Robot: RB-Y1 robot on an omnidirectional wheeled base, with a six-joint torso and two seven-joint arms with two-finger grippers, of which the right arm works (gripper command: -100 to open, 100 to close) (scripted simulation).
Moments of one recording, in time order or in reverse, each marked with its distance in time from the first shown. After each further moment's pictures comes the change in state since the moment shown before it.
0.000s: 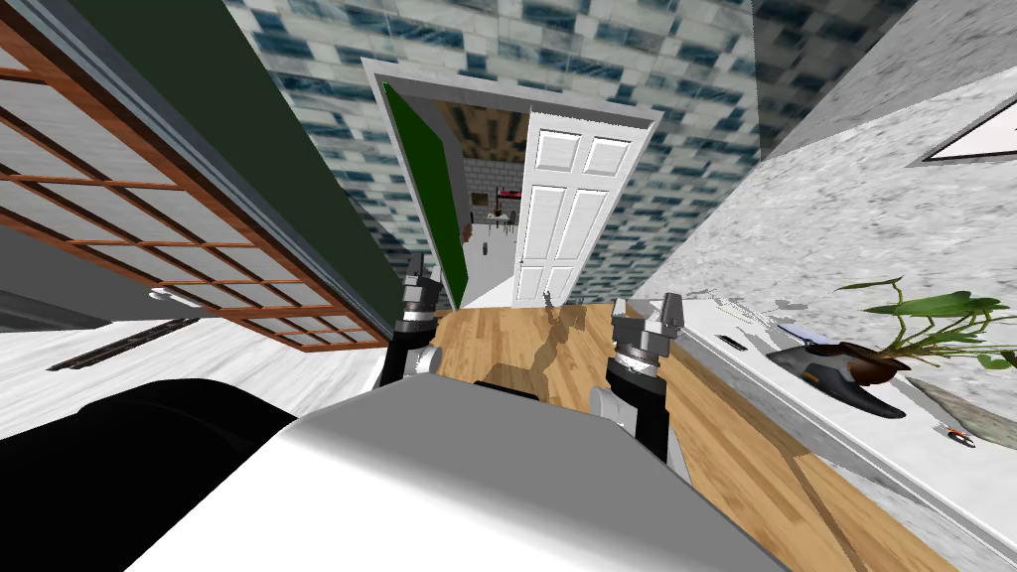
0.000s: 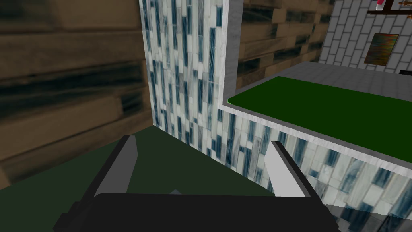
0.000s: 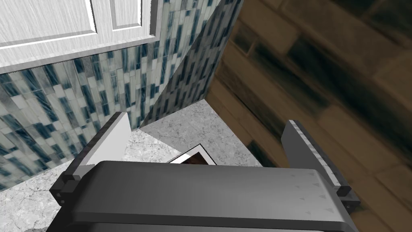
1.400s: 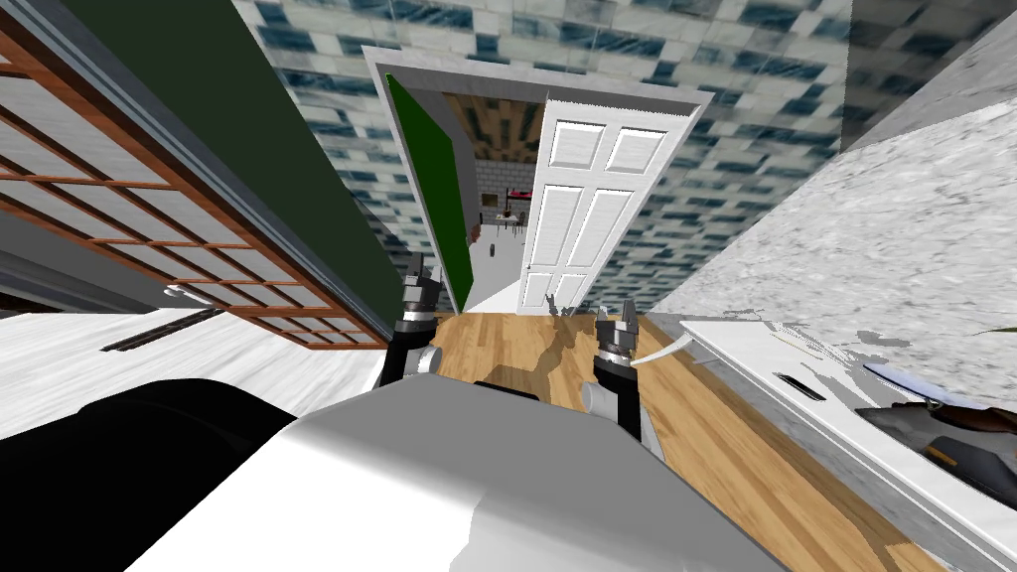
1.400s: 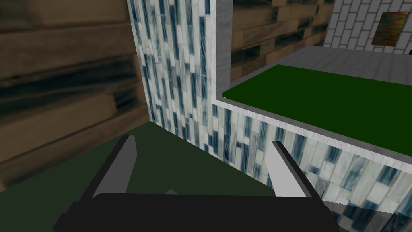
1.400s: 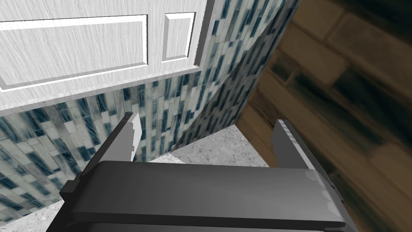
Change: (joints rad) arm -0.098 -0.069 -0.001 0.257 -0.042 -0.051 0.057
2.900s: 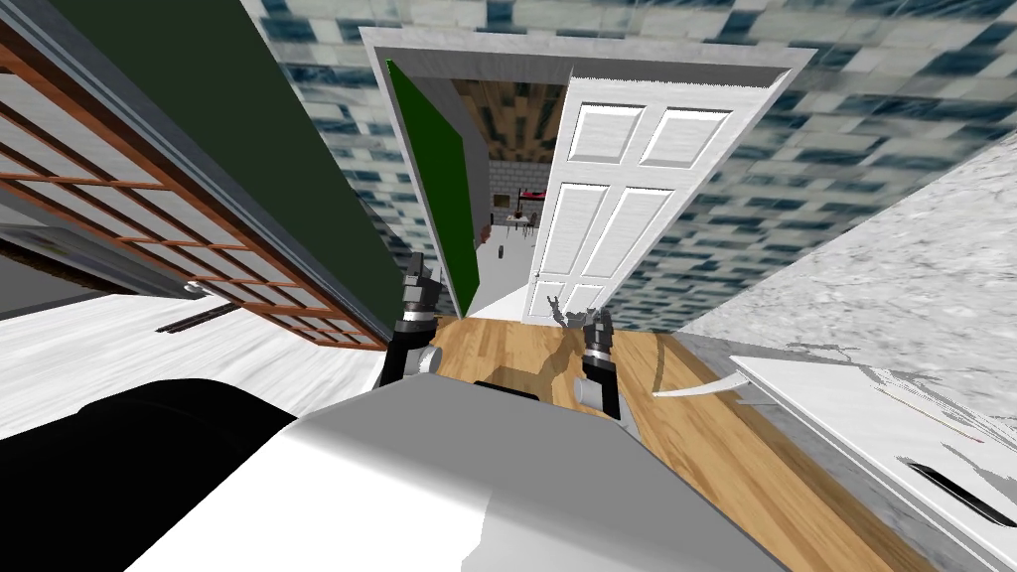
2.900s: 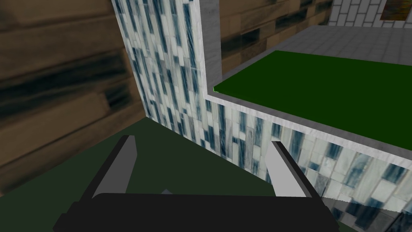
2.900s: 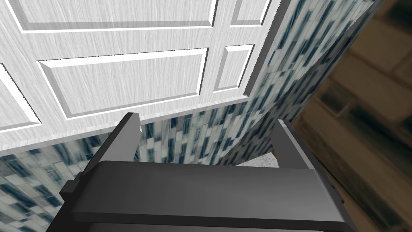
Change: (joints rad) arm -0.130 -0.036 0.000 0.325 -0.052 -0.058 0.074
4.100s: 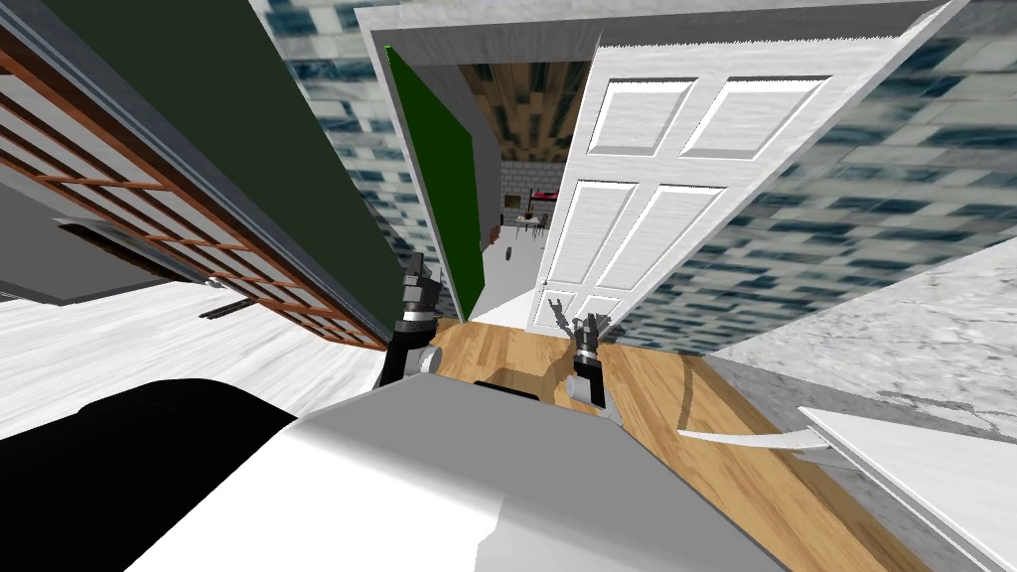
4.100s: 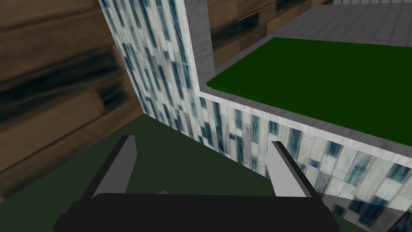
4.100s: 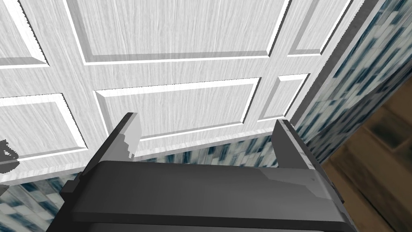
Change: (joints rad) arm -0.125 -0.002 -0.001 0.312 -0.047 -0.063 0.069
